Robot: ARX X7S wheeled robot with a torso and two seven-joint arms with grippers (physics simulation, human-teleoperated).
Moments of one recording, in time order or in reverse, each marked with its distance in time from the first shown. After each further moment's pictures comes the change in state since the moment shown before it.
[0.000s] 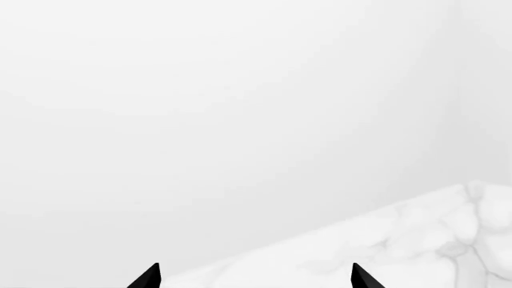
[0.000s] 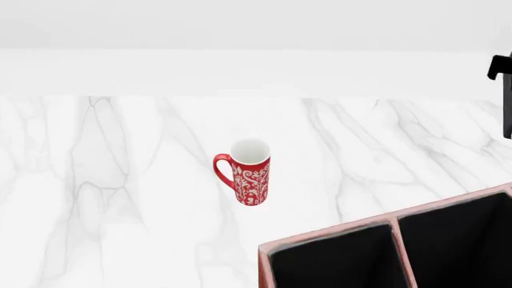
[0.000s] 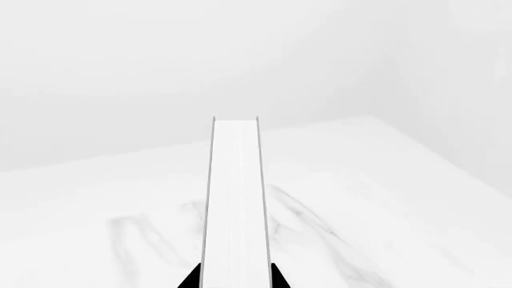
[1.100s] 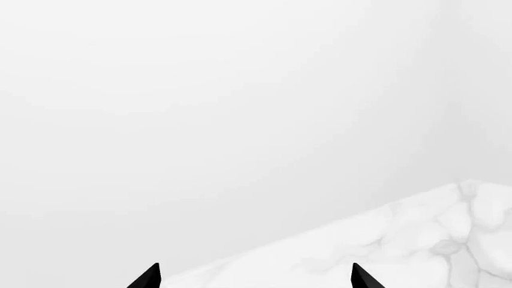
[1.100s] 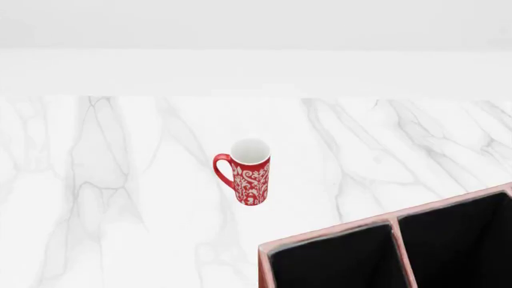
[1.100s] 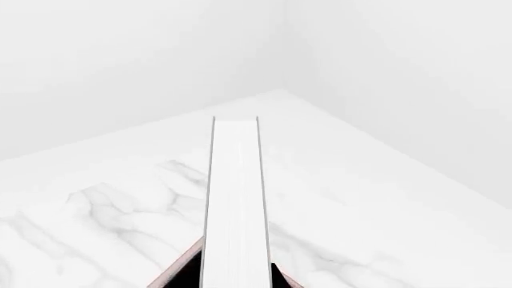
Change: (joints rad) left arm 0.006 -0.003 0.025 -0.002 0.003 0.011 -0.011; right arm -0.327 0.200 0.355 -0.182 0.222 0.105 0.286
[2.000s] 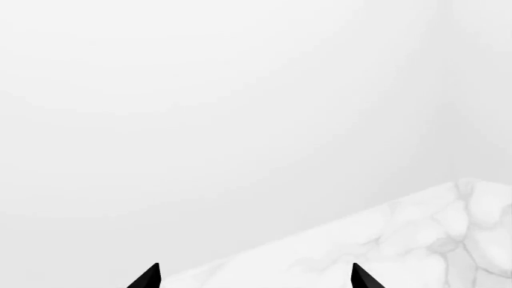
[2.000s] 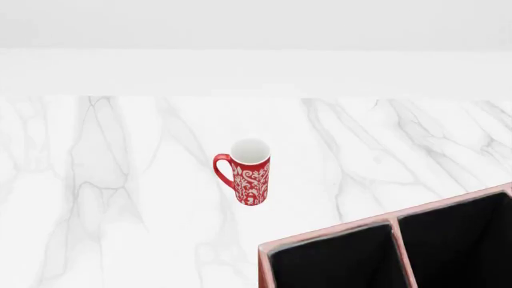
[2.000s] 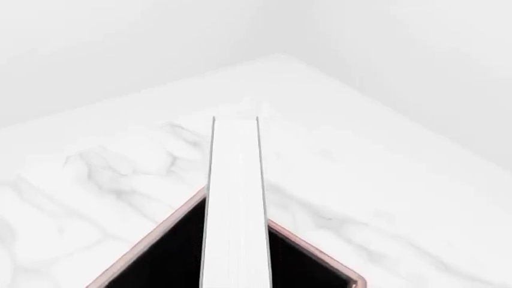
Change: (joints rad) left arm 0.008 0.001 0.017 -0.015 0.005 0.024 -0.003; right arm -0.077 0.008 0.055 0.038 0.134 0.034 0.097
